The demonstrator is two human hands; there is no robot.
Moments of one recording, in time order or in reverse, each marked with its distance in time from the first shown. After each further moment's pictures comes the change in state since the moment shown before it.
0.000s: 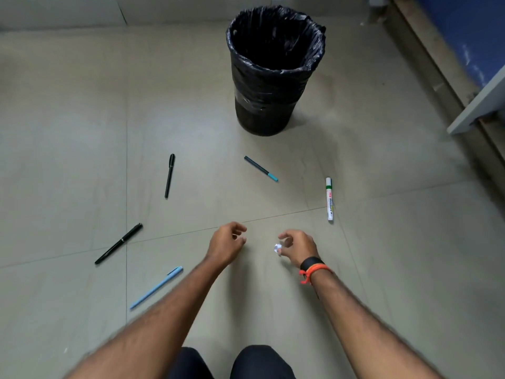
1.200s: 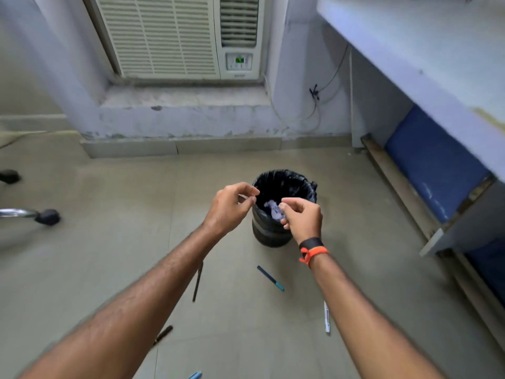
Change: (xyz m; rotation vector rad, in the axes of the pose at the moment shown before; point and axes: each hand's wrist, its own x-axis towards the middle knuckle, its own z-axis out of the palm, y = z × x) left_hand -0.014 0.329 -0.291 0.057 0.370 0.617; right_hand -0.037 -0.336 -0.257 0.667 0.412 -0.409
